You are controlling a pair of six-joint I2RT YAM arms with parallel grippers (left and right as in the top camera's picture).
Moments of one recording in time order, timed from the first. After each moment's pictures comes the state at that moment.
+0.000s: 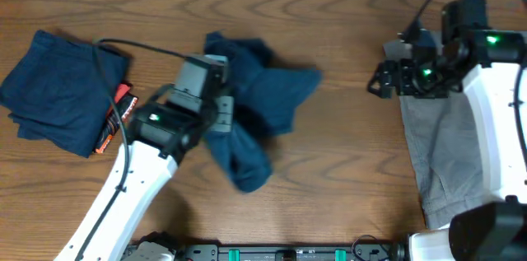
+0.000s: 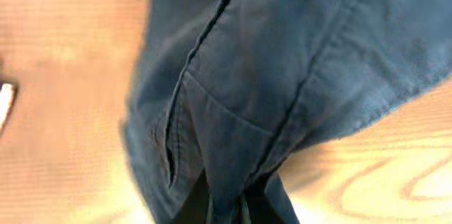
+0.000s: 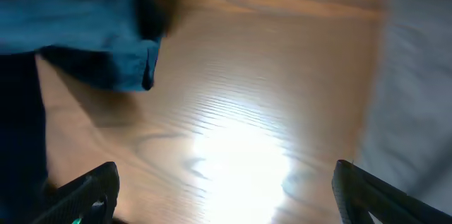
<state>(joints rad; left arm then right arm) -0.40 1.27 1.16 -0.94 -0.05 -0.28 -0.03 1.62 1.55 -1.28 -0.39 -0.08</state>
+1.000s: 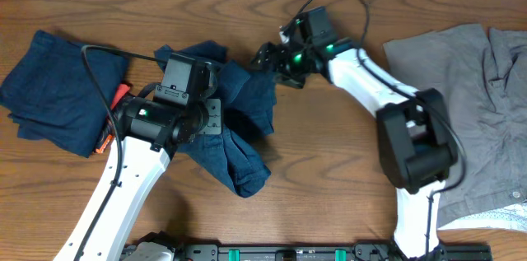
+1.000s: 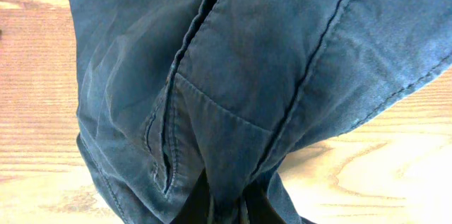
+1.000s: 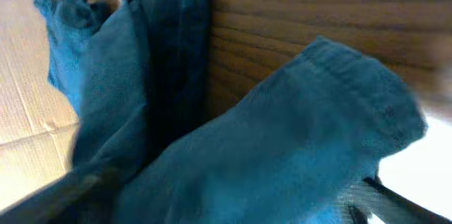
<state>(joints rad) -0.32 1.27 1.15 -1.00 0.03 -0.30 0.43 2.16 1.54 -0.38 -0.69 0.75</state>
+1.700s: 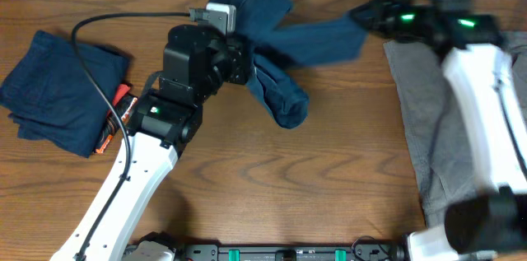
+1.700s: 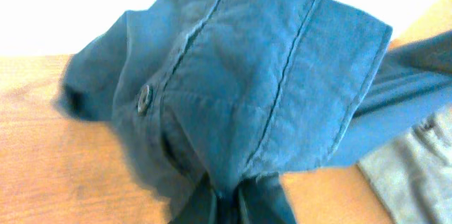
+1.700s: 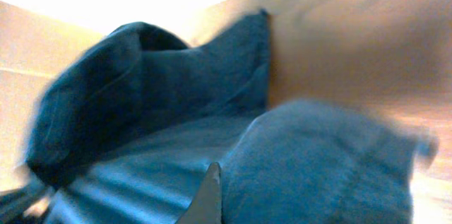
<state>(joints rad) -0.36 1.30 1.14 -0.27 0.12 -0.27 0.01 1.64 1.67 -0.79 -0.61 0.42</state>
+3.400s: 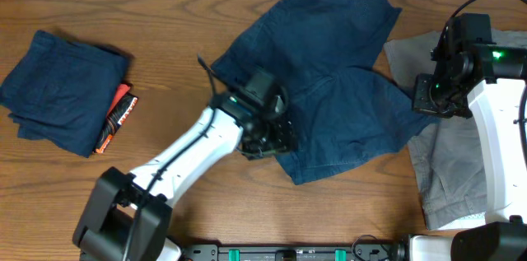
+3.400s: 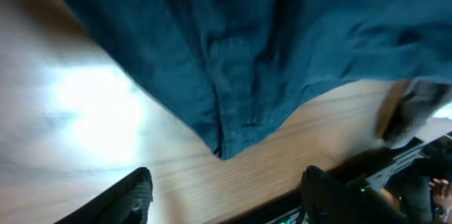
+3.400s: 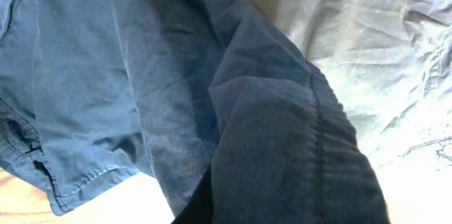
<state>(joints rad) -0.64 1.64 1.06 -0.77 0.46 -0.72 -0.06 1.53 1.46 -1.33 0.05 0.19</state>
